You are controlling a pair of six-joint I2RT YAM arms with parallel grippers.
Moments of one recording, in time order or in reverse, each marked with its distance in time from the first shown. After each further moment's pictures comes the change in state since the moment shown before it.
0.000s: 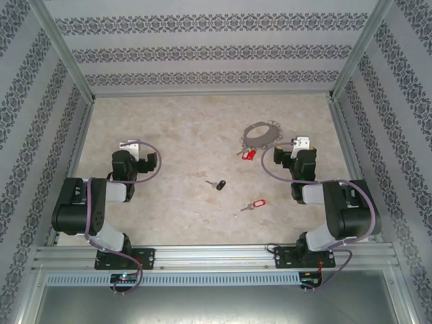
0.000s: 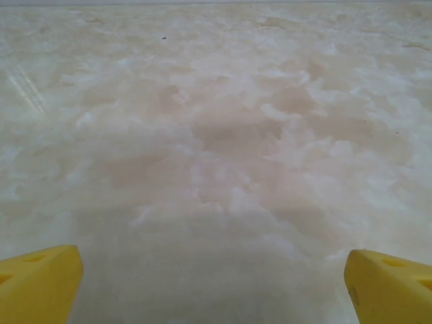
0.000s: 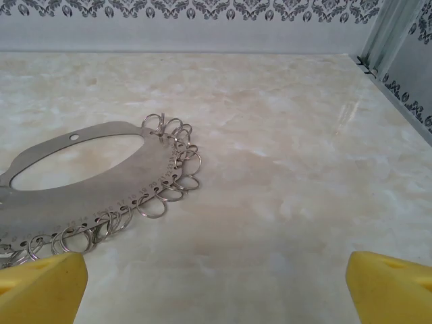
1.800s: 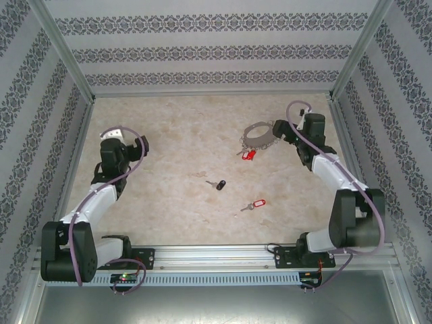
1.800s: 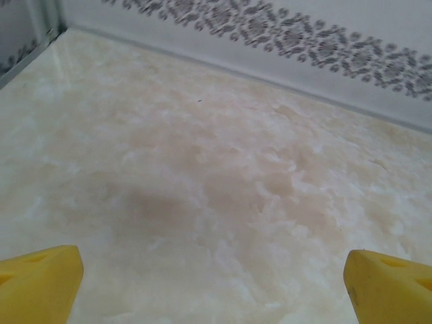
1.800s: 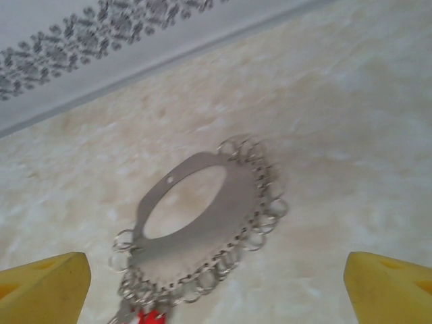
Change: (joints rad) left arm -0.005 -0.382 0.185 -0.564 -0.100 -0.322; right arm -0.046 -0.053 0.543 -0.848 -0.284 0.378
